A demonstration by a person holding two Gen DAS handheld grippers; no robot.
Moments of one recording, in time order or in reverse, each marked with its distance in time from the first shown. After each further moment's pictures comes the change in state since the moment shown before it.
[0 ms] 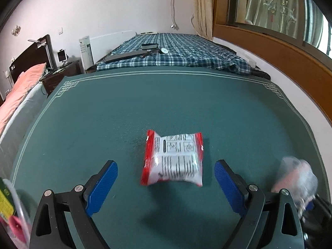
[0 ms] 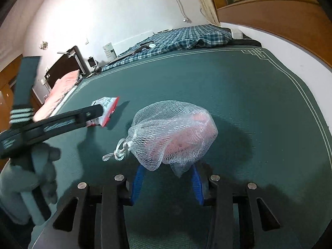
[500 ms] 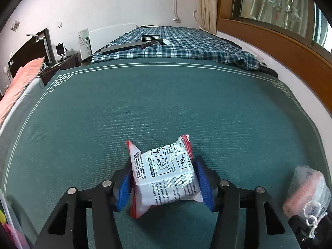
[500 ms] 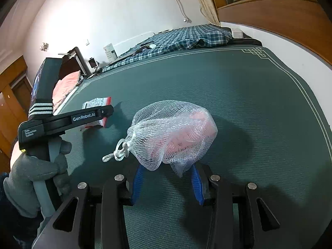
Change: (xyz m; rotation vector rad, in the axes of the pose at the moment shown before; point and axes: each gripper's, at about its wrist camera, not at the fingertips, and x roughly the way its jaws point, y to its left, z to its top) left arm 0.026 0.006 0.008 -0.019 0.036 -0.011; right arm -0.002 0.000 -0.002 0.008 -0.003 0.011
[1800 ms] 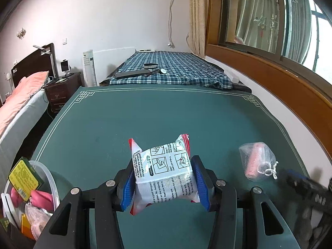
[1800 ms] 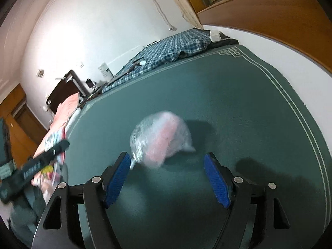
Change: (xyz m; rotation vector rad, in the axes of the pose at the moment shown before) left arm -0.134 0.013 -0.057 0.019 -0.166 -0.042; right arm -0.057 -0.023 0.001 0.170 -0.063 0.030
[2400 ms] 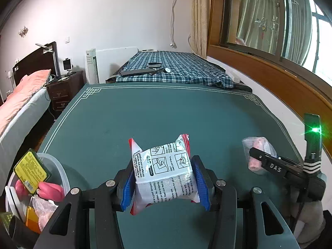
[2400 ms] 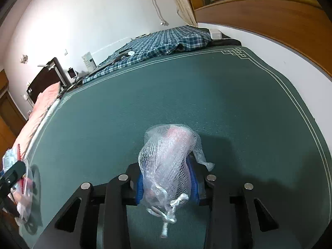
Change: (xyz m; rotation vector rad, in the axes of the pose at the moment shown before) left arm -0.013 0.015 -0.011 -0.013 0.001 0.002; right arm 0.058 0.027 0.010 -0.071 0.028 -0.165
